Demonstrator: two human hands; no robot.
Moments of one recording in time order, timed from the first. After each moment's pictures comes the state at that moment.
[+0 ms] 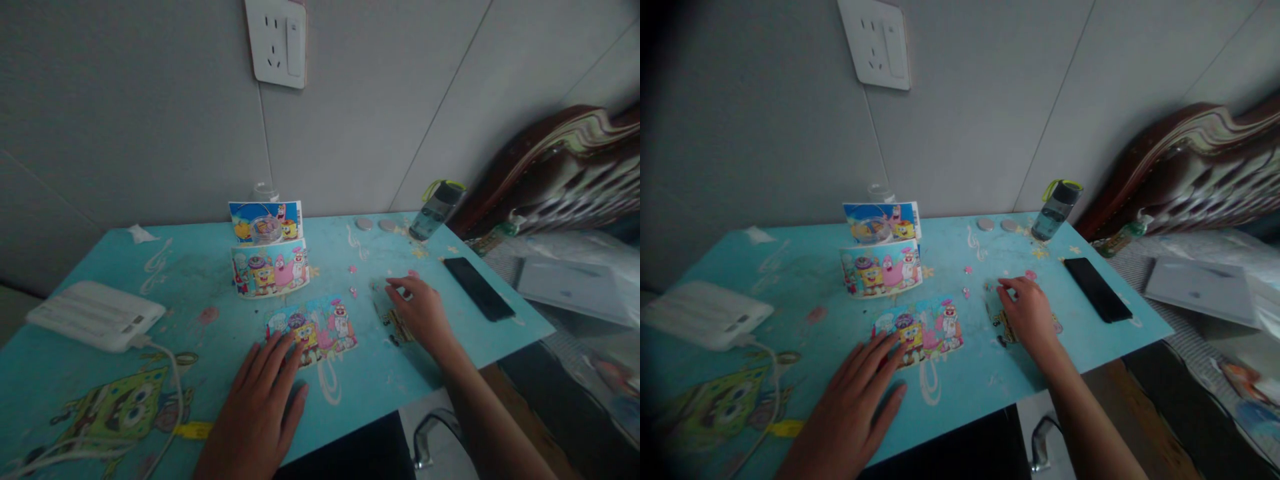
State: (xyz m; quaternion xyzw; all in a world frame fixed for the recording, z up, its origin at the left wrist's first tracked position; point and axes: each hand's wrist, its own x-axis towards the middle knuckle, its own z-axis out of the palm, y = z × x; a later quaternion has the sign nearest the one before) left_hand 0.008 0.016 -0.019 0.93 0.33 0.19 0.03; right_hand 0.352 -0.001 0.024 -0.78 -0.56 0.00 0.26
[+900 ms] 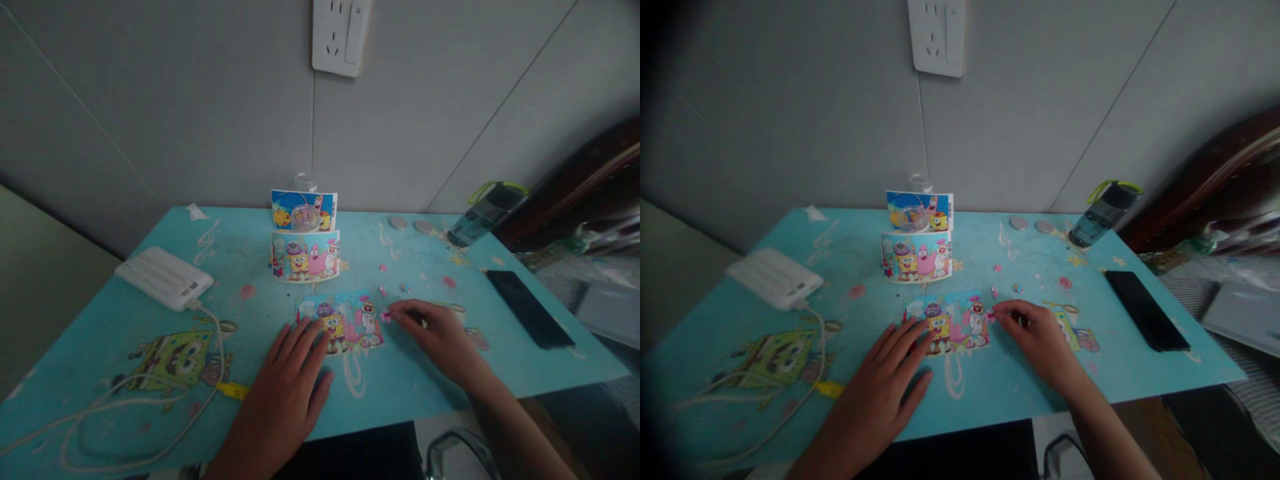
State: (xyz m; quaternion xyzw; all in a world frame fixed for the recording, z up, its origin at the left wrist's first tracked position) left_hand 0.012 0.009 -0.008 0.92 0.36 0.15 0.05; right_hand 0.307 -0.011 0.043 -0.70 -0.59 0.26 0.31
